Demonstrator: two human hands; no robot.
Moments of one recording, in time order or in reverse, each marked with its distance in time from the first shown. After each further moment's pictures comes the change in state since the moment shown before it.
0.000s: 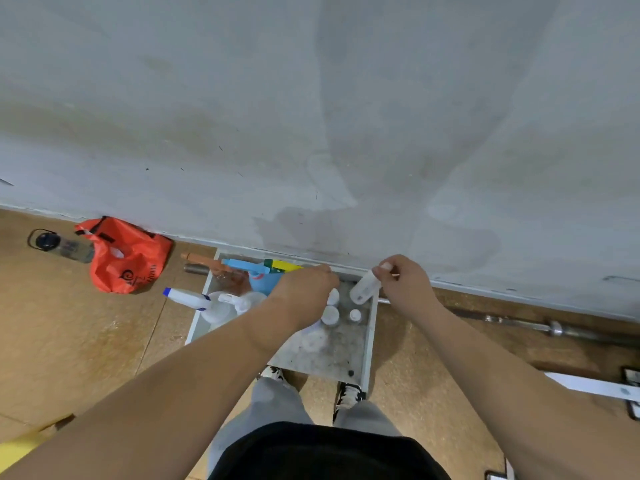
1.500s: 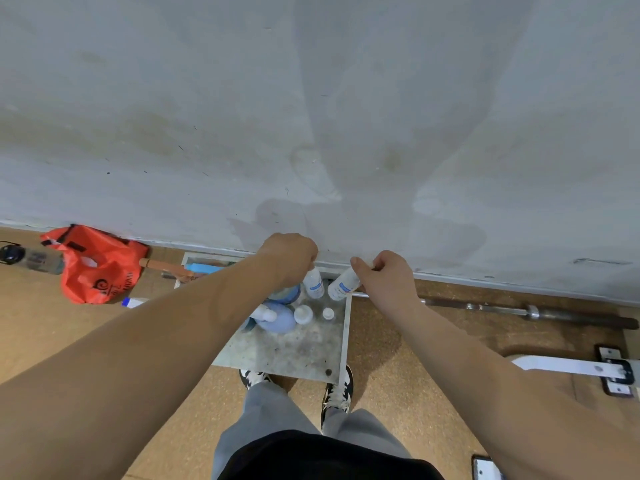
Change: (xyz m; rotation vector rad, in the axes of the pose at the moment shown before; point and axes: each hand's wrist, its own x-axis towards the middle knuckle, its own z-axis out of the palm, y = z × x) left_hand 0.066 0.006 -0.035 0.123 -0.072 -0.035; right_hand -0.007 0.000 -0.016 0.139 0.126 0.125
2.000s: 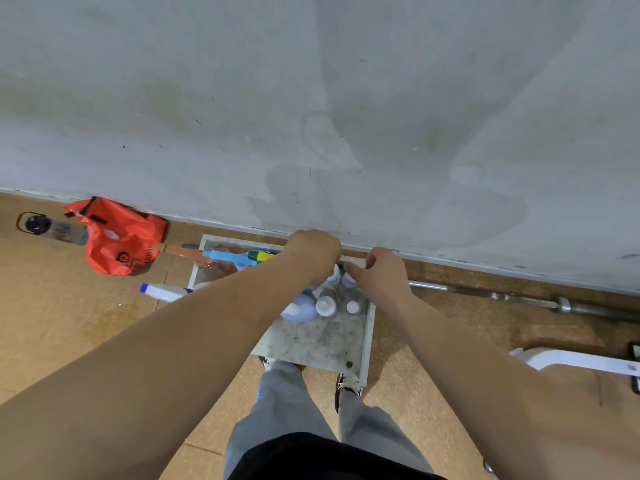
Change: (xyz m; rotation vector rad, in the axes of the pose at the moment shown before) left_hand 0.015 -0.004 0.025 0.111 -0.082 -0.004; right_hand 0.024 0.005 0.063 -0.196 -0.155 0.012
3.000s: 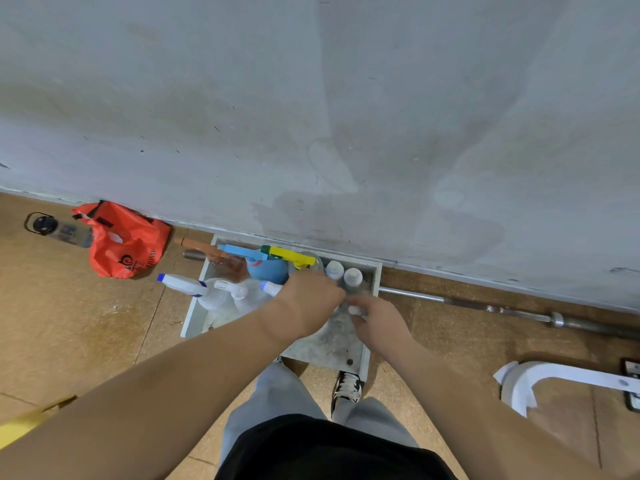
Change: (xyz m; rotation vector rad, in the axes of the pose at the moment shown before) left_hand -0.075 0.022 0.049 0.114 0.188 0.188; right_hand -0.065 0.039 0.019 -0.256 -0.248 -0.148
